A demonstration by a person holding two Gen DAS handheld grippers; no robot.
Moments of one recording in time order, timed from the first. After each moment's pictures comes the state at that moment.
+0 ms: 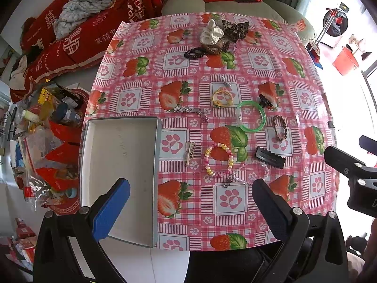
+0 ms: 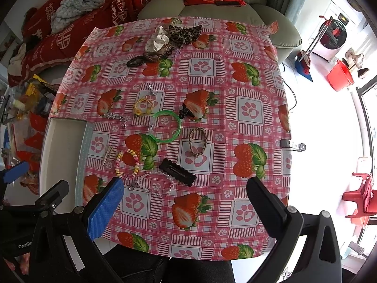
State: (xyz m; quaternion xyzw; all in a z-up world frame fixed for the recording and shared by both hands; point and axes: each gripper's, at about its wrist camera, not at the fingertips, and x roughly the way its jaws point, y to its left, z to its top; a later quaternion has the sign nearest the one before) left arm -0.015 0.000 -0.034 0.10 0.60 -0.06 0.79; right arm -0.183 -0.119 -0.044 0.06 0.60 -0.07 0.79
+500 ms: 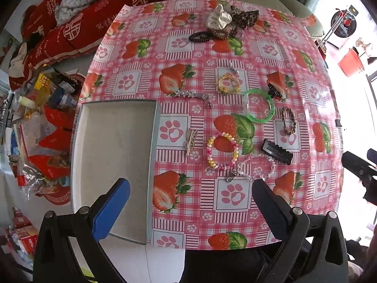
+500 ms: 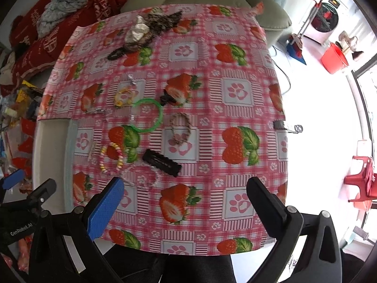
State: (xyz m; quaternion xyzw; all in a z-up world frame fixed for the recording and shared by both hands) left arm -0.066 0.032 -0.074 0.08 0.63 -0.04 0.77; right arm -0.191 -0.149 -0.068 0.09 0.63 -0.09 0.77
